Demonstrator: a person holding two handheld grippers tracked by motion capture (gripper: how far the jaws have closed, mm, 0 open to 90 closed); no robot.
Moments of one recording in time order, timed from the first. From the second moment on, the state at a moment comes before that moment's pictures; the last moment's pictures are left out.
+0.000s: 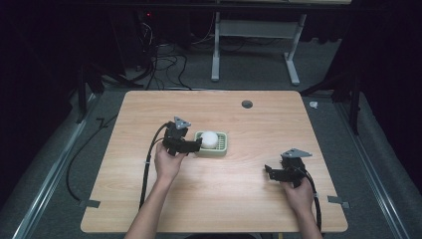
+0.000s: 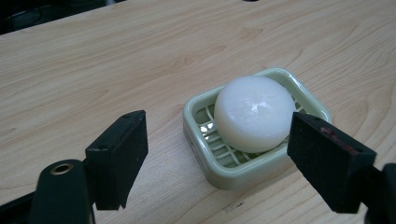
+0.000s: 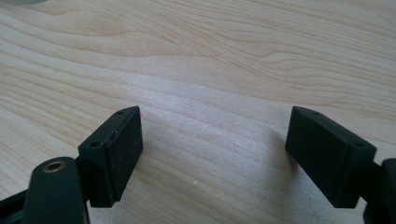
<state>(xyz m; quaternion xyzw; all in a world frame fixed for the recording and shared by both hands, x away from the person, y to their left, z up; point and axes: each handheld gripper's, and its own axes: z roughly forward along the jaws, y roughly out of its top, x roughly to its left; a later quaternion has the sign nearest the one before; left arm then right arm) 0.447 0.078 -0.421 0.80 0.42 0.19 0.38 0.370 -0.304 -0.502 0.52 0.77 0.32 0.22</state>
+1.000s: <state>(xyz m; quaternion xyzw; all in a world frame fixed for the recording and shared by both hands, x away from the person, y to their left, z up) 0.419 0.122 -0.416 0.78 0.44 0.20 0.40 0.370 -0.304 -0.502 0.52 0.77 0.31 0.22</state>
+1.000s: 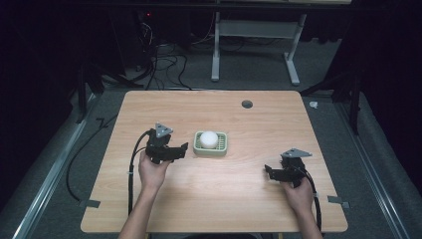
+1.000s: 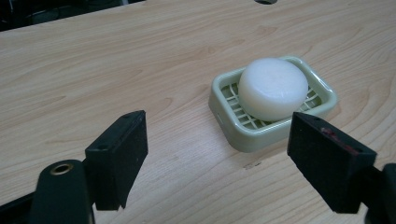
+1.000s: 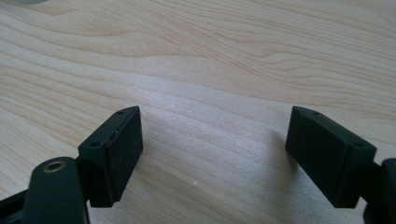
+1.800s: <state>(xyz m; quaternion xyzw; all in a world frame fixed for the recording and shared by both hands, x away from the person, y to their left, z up) 0.399 0.149 -0.417 0.75 0.46 0.21 0.41 0.371 -0.304 -0.502 0.52 0.77 0.32 0.22</state>
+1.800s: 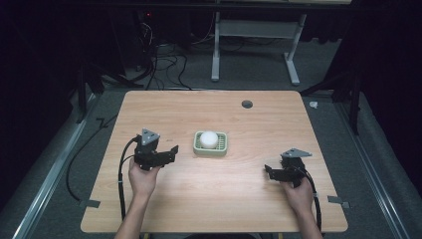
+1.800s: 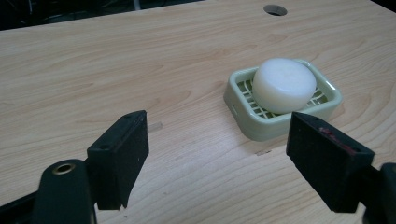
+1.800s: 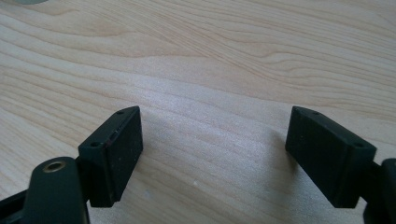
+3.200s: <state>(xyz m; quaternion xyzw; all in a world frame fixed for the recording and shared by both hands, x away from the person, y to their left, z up) 0.370 0.180 -0.444 0.74 0.49 0.20 0.40 0.370 -0.304 -0.502 0.52 0.77 0.31 0.22</state>
